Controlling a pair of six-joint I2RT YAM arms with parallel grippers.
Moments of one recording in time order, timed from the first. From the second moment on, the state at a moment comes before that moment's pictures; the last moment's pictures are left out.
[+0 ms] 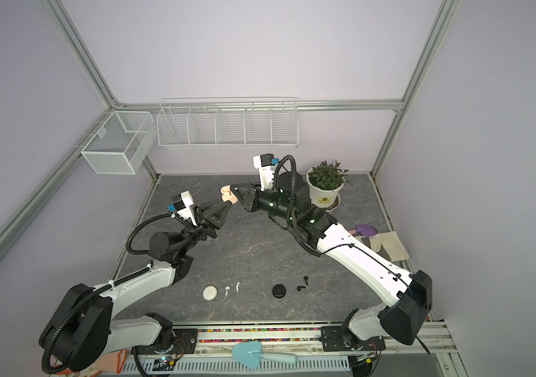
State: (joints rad) left arm -0.51 1.27 0.55 1.36 0.51 -0.59; right arm 0.80 1.42 1.40 -0.04 -0.29 0.68
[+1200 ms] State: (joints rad) left arm -0.51 1.25 0.54 1.38 0.62 -0.58; right arm 0.60 1.60 1.68 -0.35 -0.96 0.55
